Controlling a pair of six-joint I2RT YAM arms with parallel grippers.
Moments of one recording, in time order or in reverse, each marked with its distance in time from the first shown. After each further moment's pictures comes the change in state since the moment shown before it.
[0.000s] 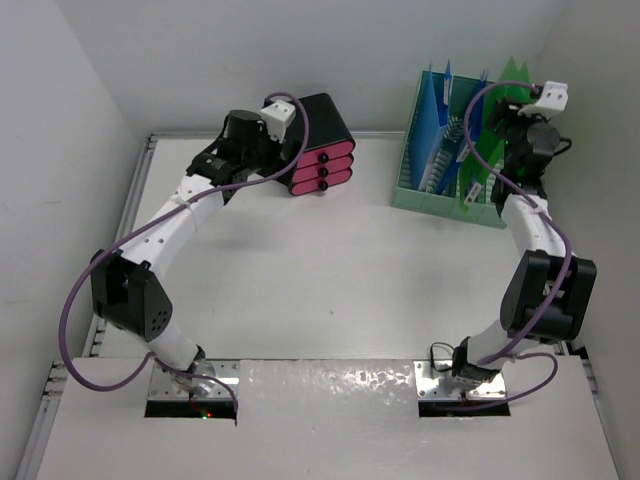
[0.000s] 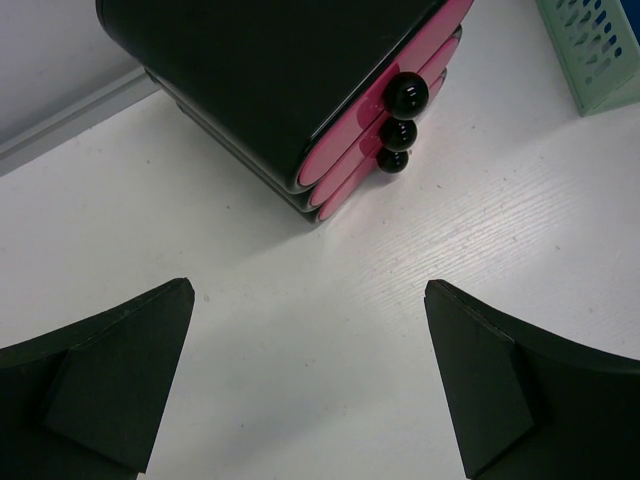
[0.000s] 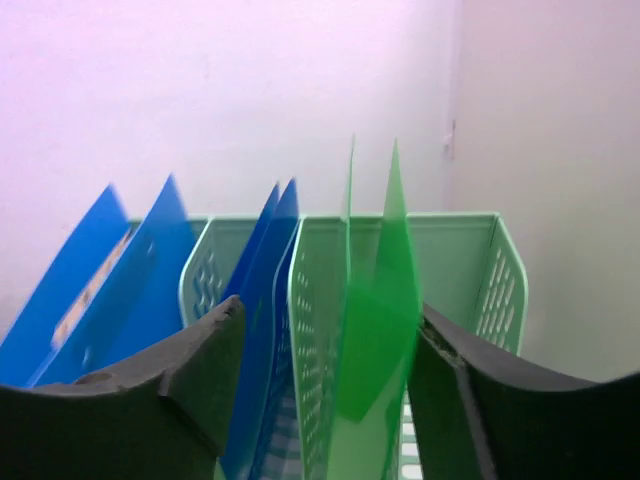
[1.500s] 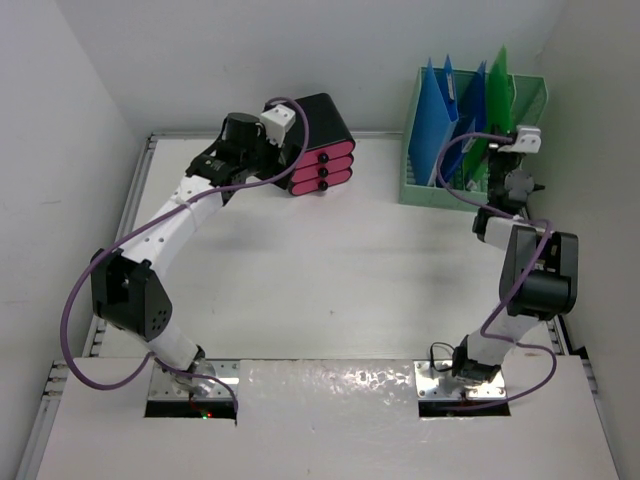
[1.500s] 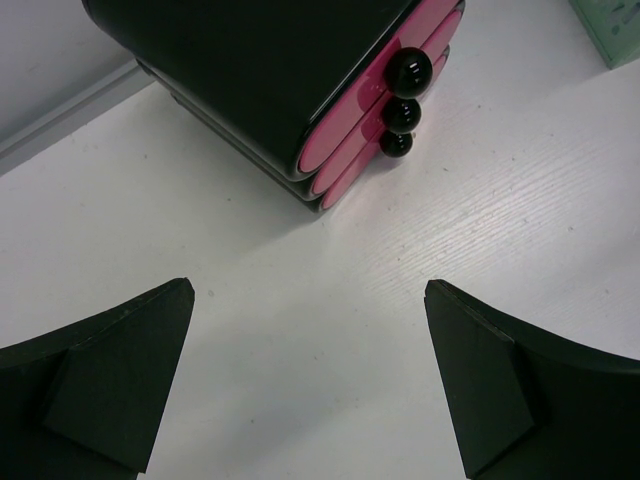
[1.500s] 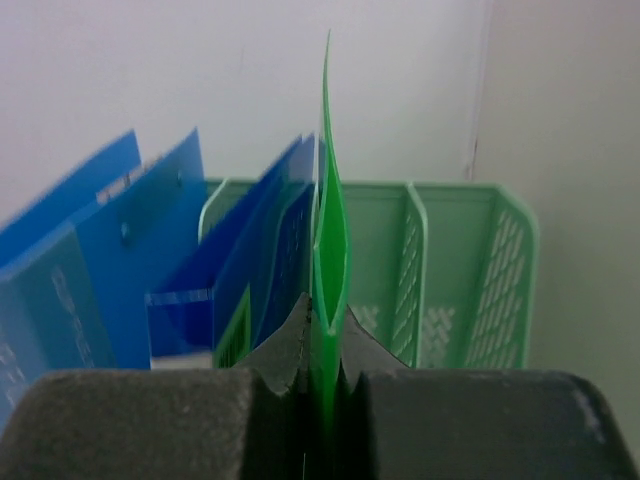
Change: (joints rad) left arm 0.021 0.000 -0.023 0.000 0.031 0.043; right arm -0.009 0.172 -0.235 0.613 -0.067 -0.048
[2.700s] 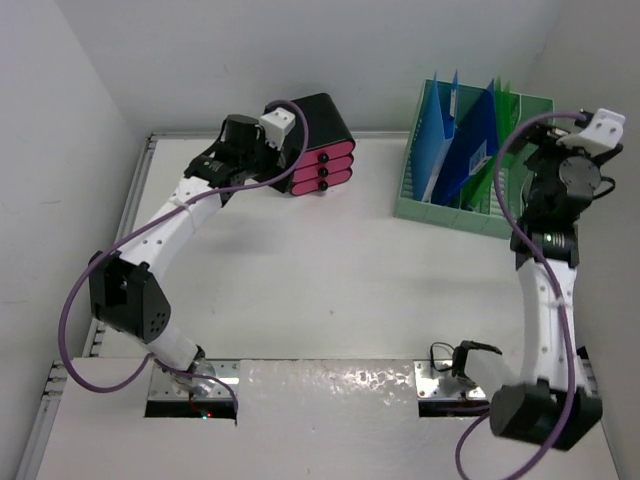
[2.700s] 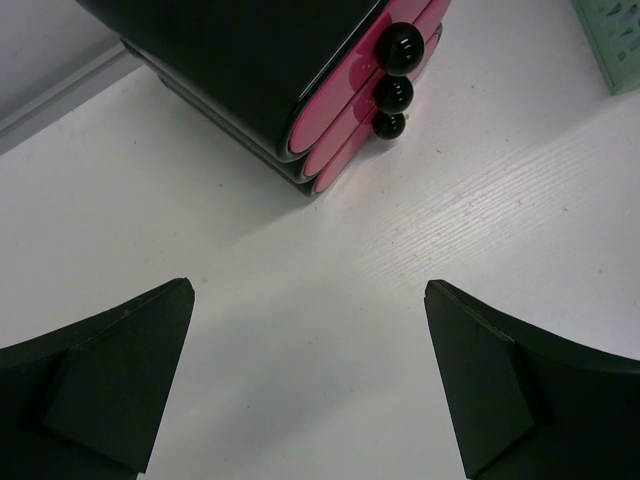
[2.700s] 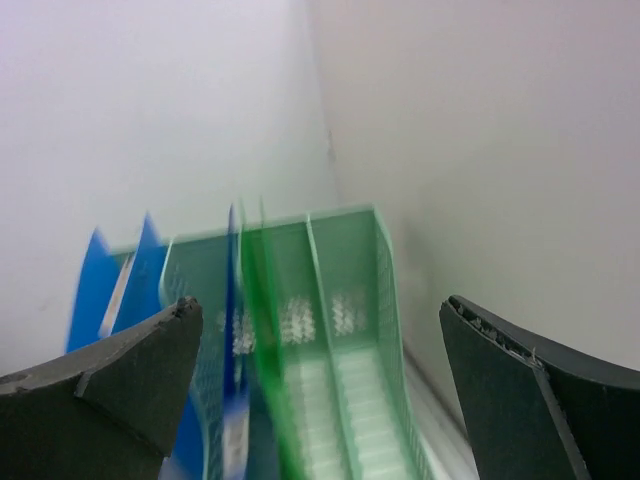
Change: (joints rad) left arm 0.000 -0.007 -0.010 -0.030 0.019 0.002; right arm -0.006 -0.654 0.176 -1.045 0.296 0.035
